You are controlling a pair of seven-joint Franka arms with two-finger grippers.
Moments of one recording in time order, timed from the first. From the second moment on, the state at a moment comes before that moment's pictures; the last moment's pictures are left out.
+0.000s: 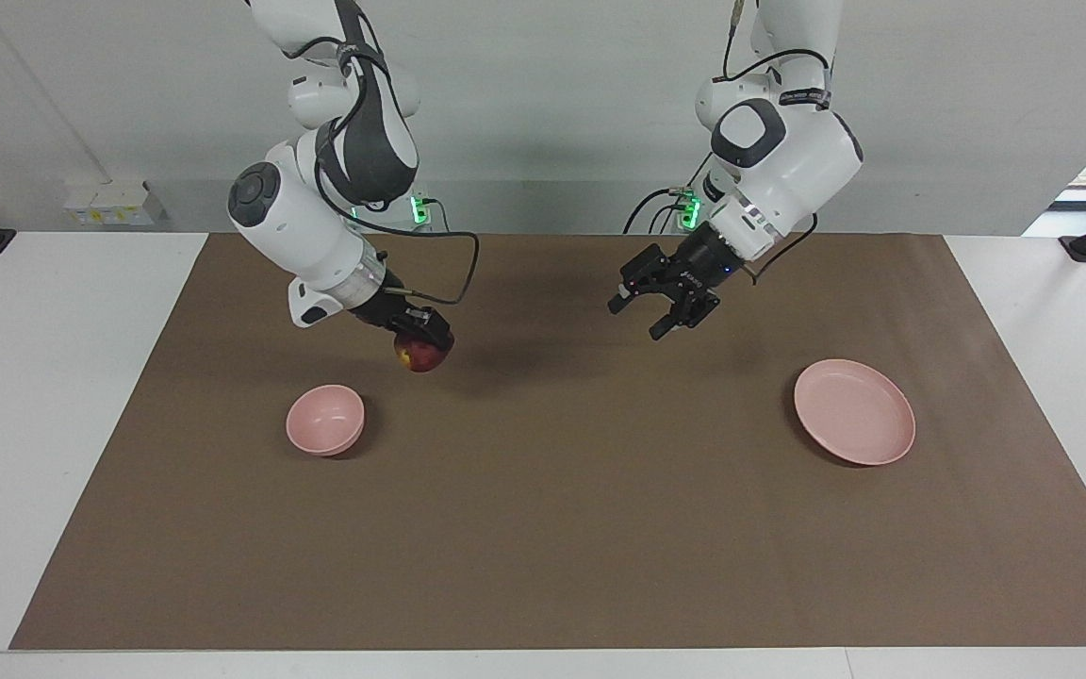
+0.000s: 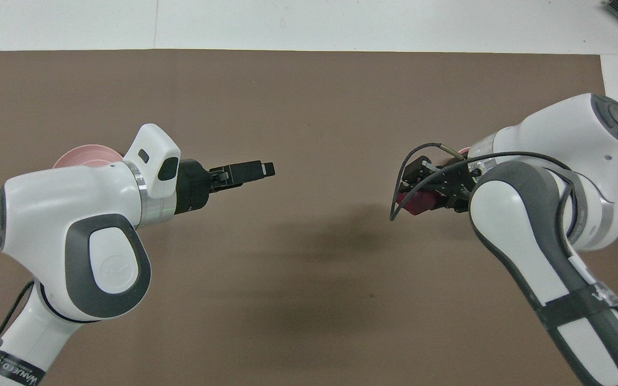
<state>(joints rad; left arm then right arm) -0.06 -0.03 -0.35 -2.08 -0.70 2.43 0.07 0.17 0.16 -0.07 -1.88 0.22 2.02 0.22</state>
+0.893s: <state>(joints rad) 0.13 0.03 -0.34 -1.82 -0.07 2.01 0.06 0.07 0.28 -0.07 -1.88 0.09 2.15 -0.06</state>
